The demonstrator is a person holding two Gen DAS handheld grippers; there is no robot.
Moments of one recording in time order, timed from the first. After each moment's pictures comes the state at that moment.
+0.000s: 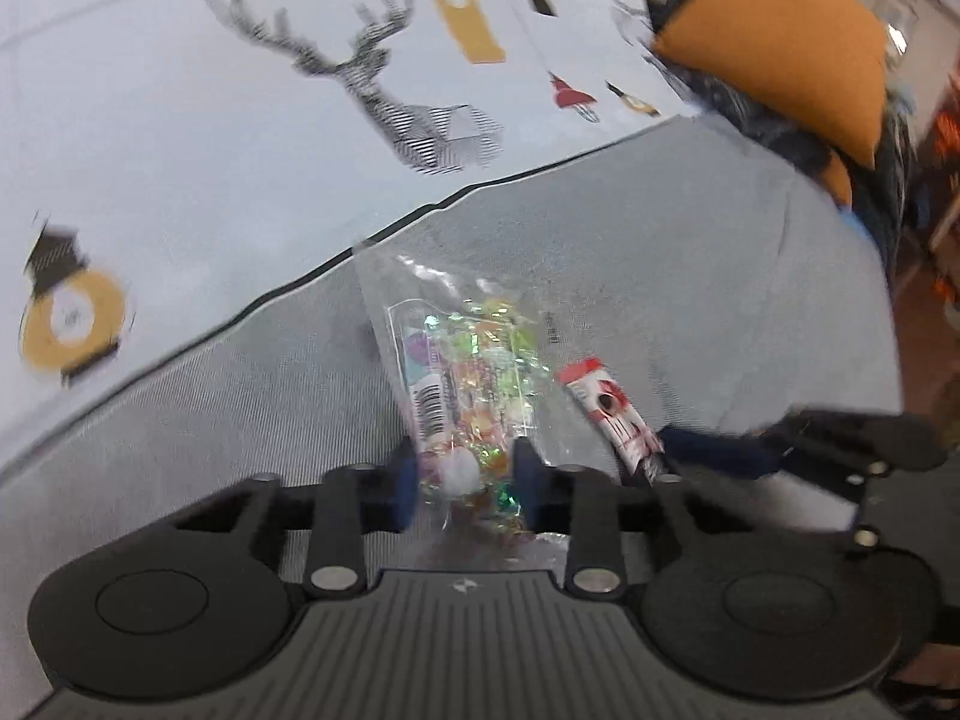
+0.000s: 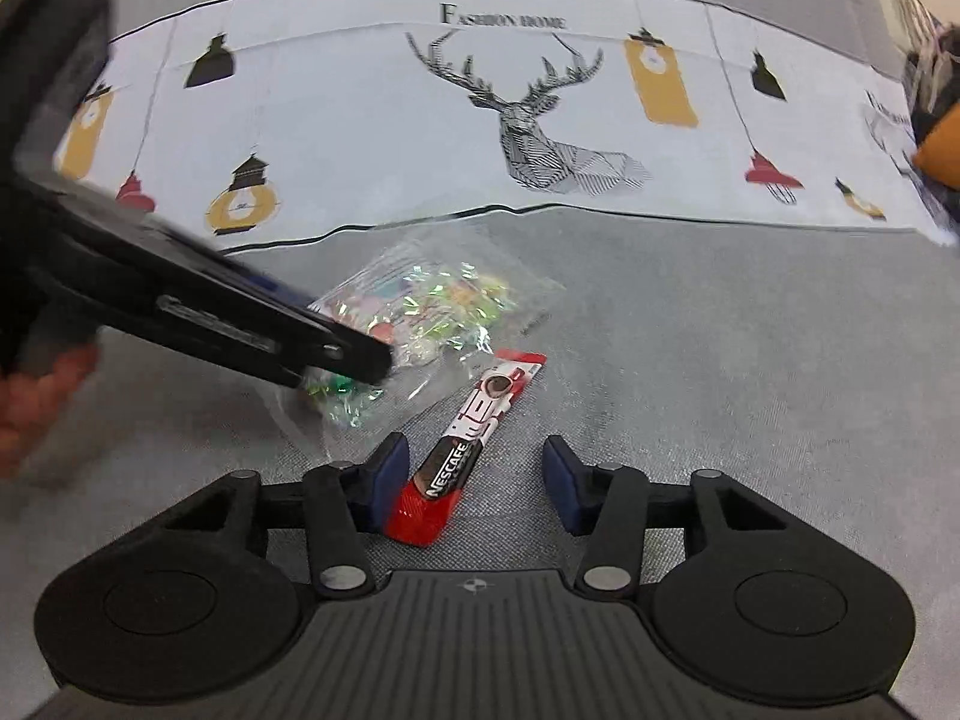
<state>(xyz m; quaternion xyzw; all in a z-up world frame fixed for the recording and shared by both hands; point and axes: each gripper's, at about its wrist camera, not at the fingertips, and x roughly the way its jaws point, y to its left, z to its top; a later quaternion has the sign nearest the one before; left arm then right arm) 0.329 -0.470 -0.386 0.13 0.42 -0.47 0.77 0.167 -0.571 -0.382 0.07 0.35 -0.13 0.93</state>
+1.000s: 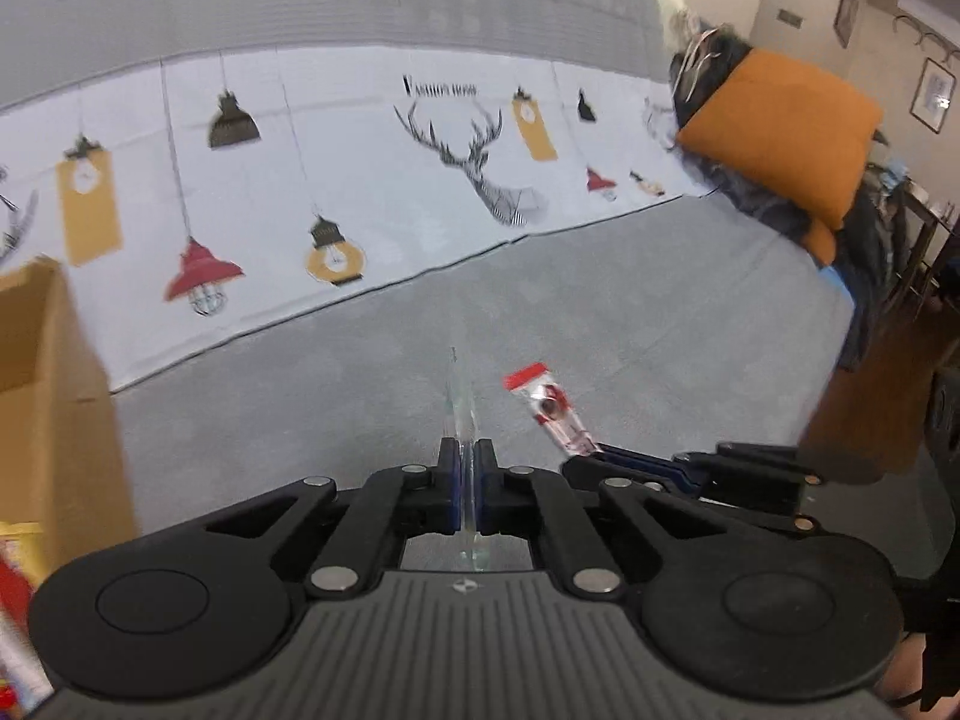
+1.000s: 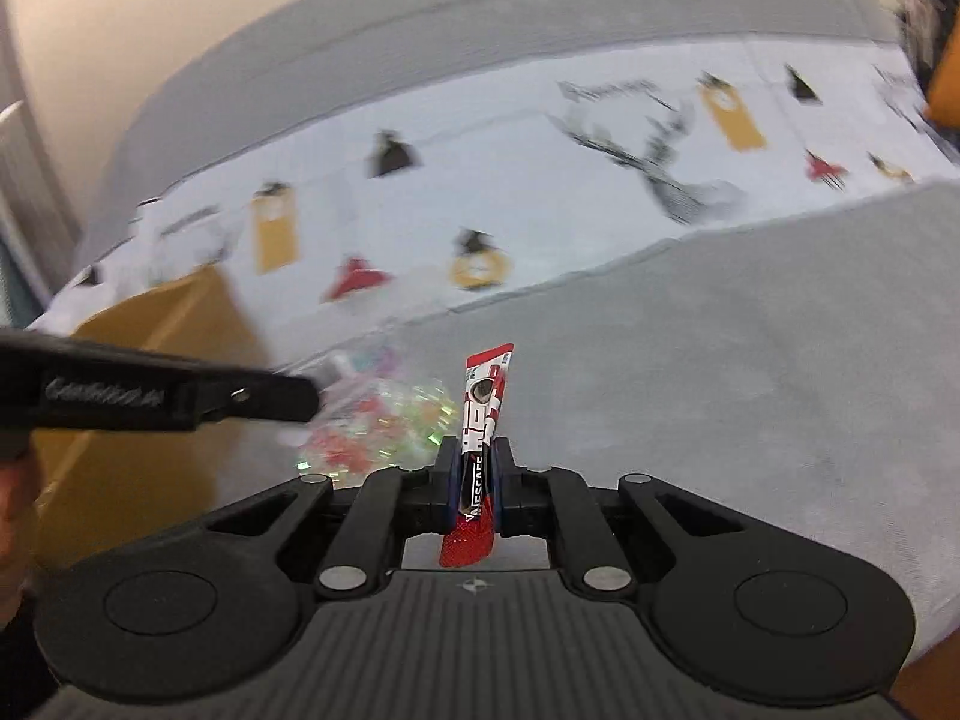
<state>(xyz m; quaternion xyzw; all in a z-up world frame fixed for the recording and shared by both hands) 0.199 -0.258 -0.249 0.10 0.37 -0.40 0.83 0.088 -0.407 -0.286 0.16 0.28 -0.05 0.94</state>
